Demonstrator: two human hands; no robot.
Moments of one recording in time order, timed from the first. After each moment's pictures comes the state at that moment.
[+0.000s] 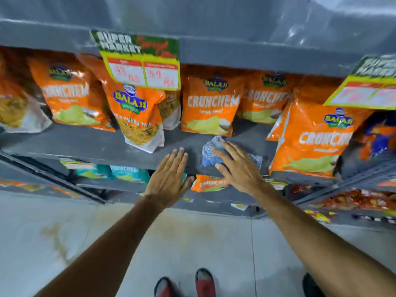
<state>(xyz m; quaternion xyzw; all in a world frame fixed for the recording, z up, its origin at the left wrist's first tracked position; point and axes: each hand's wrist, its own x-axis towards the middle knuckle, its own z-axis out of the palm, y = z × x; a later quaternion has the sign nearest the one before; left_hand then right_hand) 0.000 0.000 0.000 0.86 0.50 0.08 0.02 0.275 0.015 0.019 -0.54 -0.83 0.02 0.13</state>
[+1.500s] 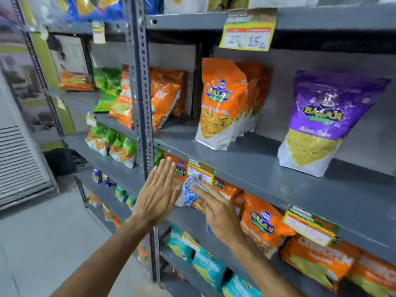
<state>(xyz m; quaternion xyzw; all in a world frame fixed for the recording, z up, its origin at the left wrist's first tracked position) -0.339 -0.045 0.283 0.64 0.70 0.23 -0.20 -0.116 0.011 0.296 -0.20 -0.87 0.17 0.41</state>
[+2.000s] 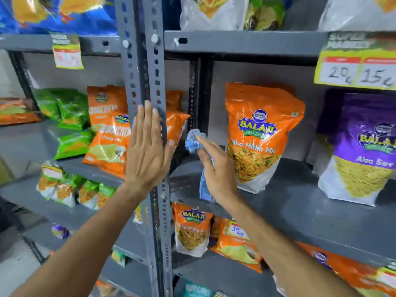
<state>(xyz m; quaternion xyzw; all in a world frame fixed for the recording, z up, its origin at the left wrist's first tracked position) -0.546 0.125 0.455 0.65 0.54 0.43 -0.32 -0.349 0.145 0.440 -0.33 -0.75 0.15 0.56</state>
